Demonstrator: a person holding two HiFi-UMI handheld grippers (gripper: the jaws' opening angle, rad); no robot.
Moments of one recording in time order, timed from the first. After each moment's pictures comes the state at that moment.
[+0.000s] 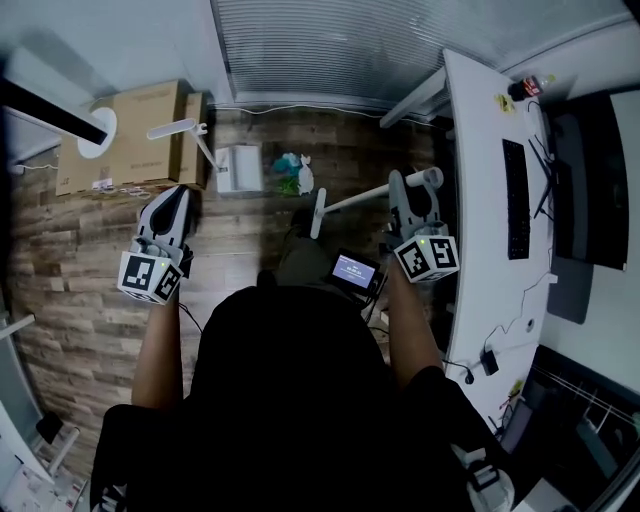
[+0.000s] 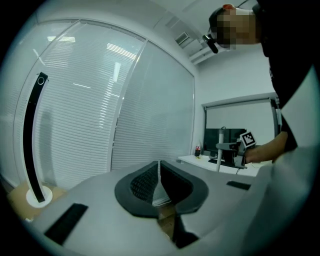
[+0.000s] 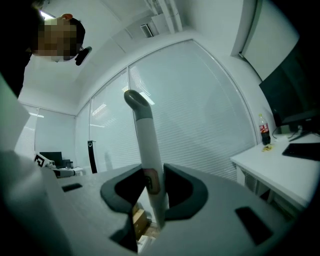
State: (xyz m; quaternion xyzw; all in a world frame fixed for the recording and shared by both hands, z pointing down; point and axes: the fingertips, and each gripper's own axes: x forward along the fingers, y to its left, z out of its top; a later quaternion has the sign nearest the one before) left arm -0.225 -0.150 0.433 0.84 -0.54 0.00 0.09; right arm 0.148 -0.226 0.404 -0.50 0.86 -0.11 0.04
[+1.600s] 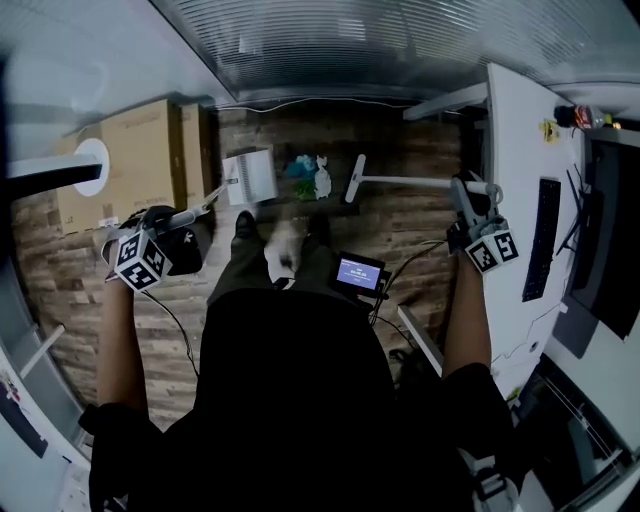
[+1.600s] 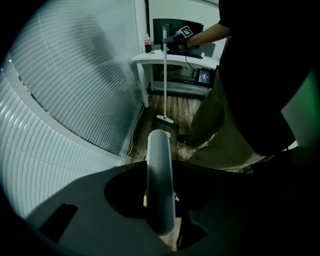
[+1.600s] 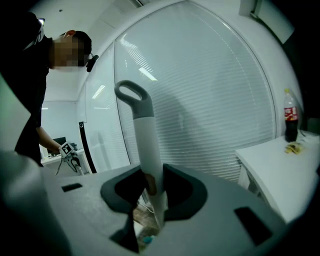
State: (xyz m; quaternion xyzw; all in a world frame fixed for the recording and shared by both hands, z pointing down) left arm -0.318 -0.315 0.631 0.80 -0.13 0.59 0.07; right arm 0.227 -0.465 0.497 -0.44 0.88 -0.15 -0.08
